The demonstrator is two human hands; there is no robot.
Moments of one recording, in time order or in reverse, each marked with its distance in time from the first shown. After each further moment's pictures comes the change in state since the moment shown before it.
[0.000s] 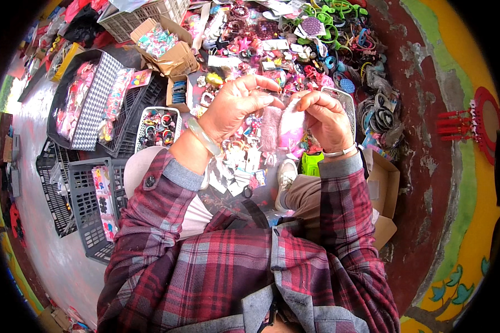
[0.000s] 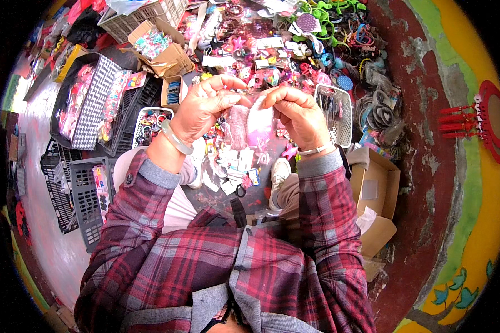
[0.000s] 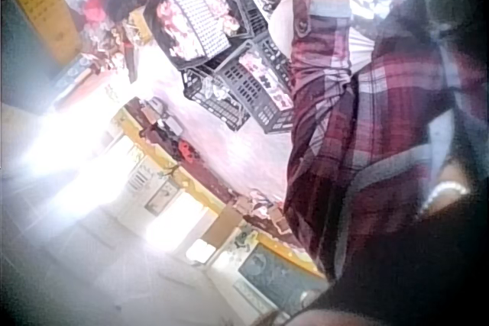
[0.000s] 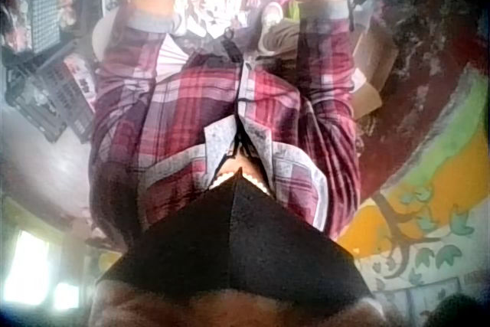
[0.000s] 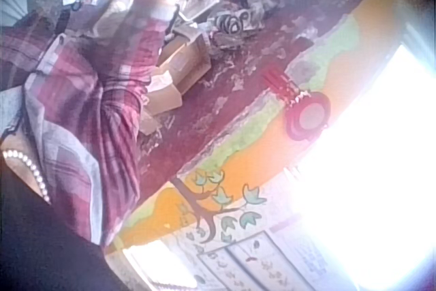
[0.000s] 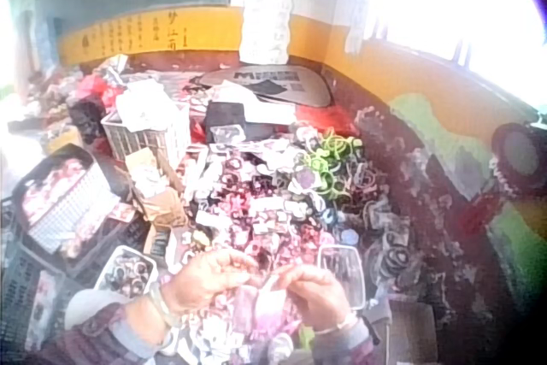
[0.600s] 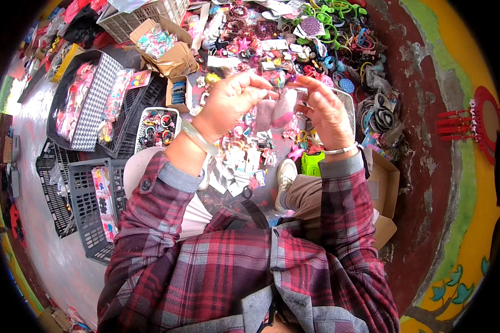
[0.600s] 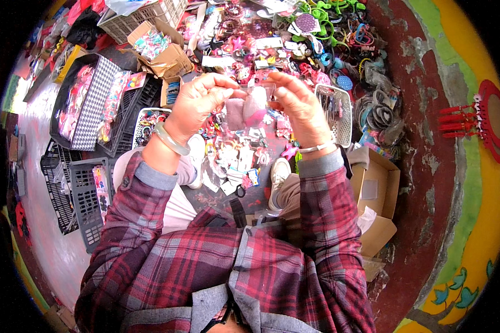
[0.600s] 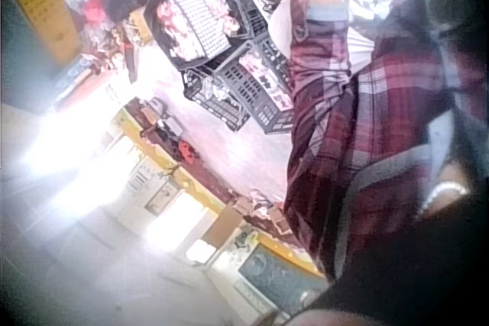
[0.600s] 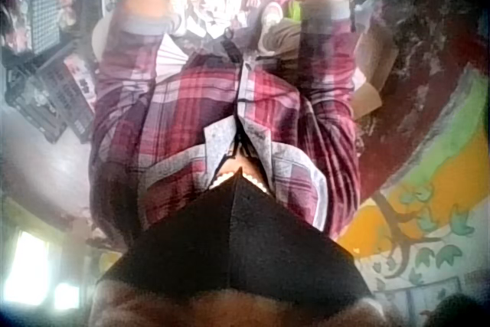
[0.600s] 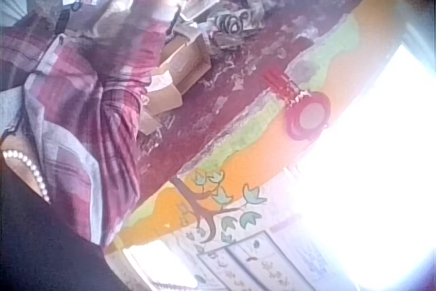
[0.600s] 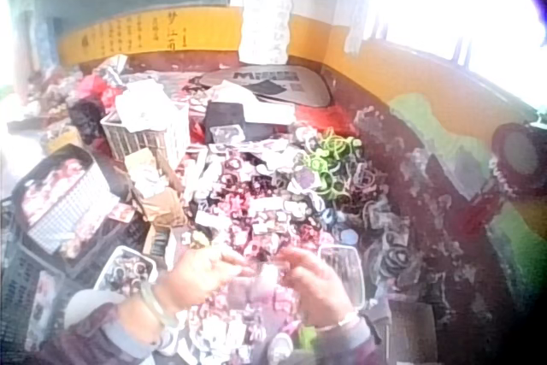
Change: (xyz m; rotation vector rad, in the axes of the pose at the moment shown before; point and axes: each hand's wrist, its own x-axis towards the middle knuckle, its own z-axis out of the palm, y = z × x) left_hand -0.001 0.005 -0.003 0.297 0.059 0.150; right_hand 0.006 -0.002 0.001 -0.095 0.165 -0.009
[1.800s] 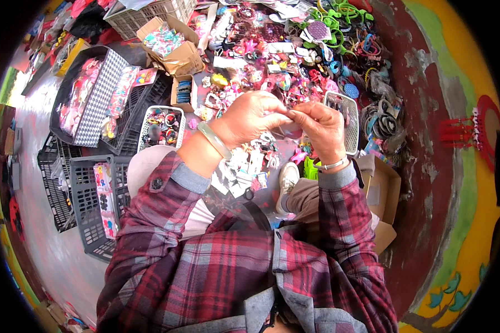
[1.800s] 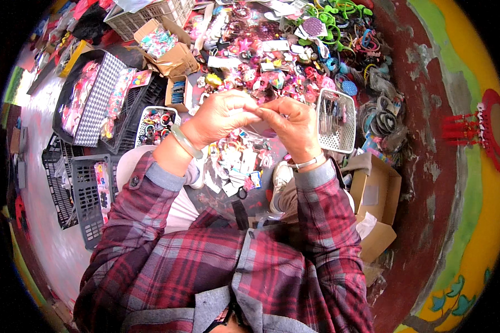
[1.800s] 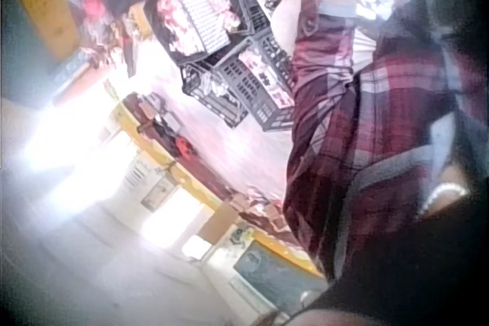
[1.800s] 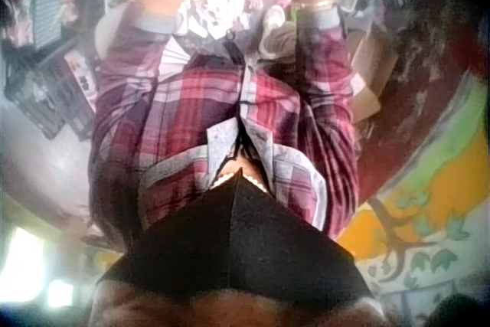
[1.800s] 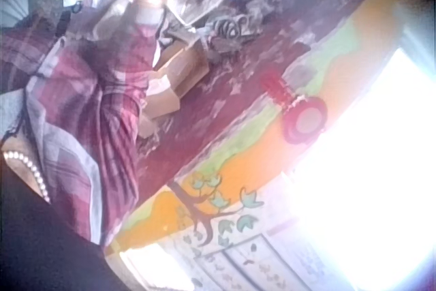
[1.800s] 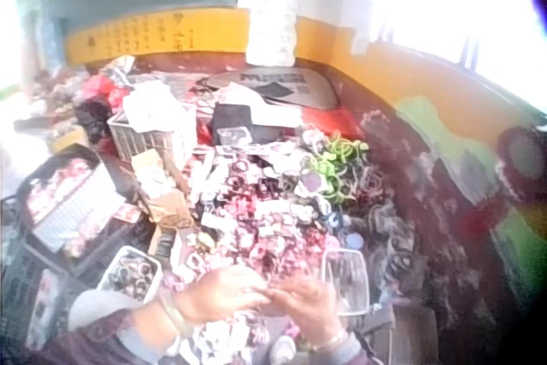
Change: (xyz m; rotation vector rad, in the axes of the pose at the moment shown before) left_hand 0.001 -0.016 0.005 0.564 -0.162 0.177; right_hand -0.011 0.010 0.021 -0.603 0.036 -0.197
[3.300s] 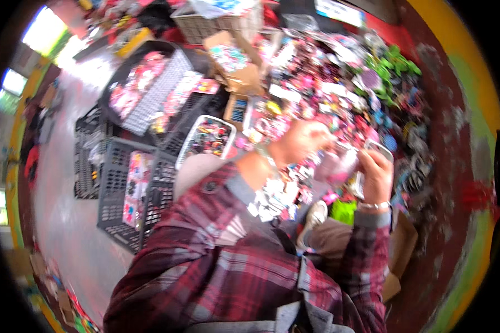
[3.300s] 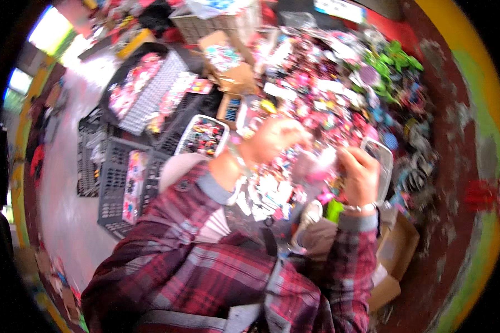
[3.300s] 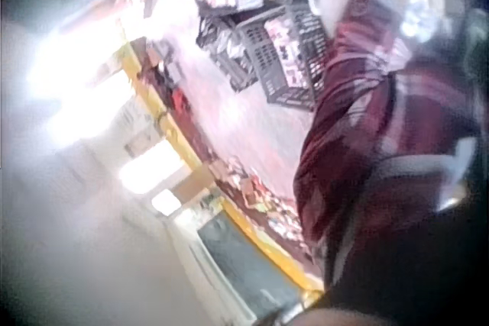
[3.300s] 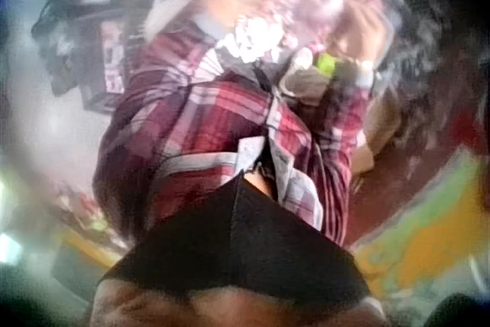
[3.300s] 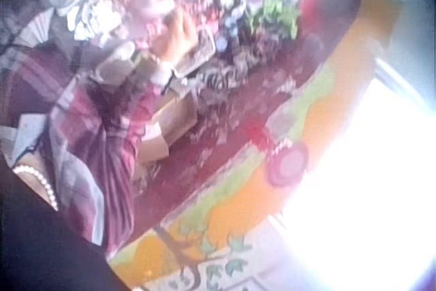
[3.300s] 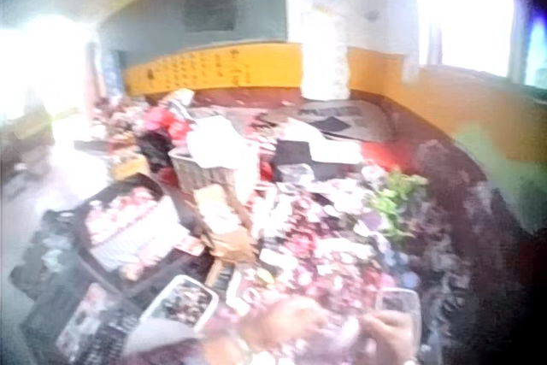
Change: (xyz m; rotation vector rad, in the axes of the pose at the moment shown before) left_hand -0.001 -0.005 -0.011 -0.475 0.131 -0.136; right_hand 0.005 -0.008 -0.021 0.106 0.147 0.238
